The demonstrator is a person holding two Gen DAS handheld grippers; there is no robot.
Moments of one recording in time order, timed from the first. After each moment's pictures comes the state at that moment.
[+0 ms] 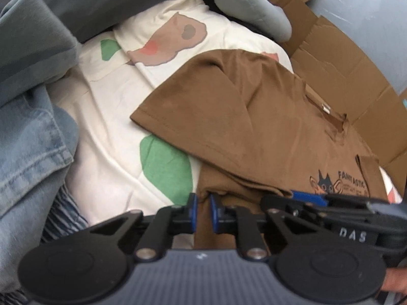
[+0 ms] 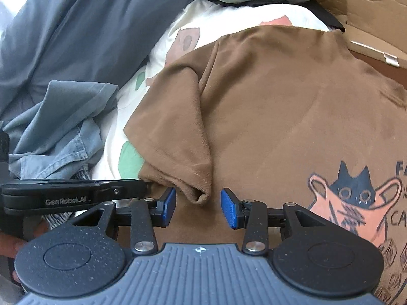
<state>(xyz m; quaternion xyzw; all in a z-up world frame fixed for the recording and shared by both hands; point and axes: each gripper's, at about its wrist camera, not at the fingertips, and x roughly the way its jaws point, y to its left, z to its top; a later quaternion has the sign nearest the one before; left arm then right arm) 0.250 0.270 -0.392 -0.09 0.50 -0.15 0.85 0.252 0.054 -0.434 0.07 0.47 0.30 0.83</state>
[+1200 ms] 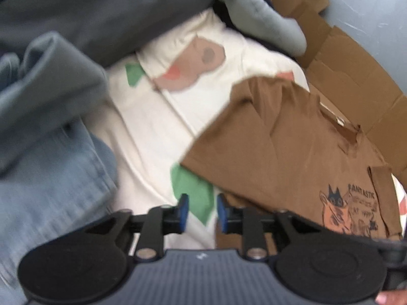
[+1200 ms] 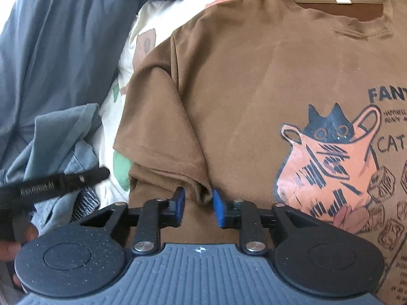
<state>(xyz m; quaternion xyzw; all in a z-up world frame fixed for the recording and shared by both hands) 0.270 0.288 -0.350 -0.05 0.49 -0.09 0.87 0.236 0.022 -0.440 0.19 0.51 0.24 0.80</state>
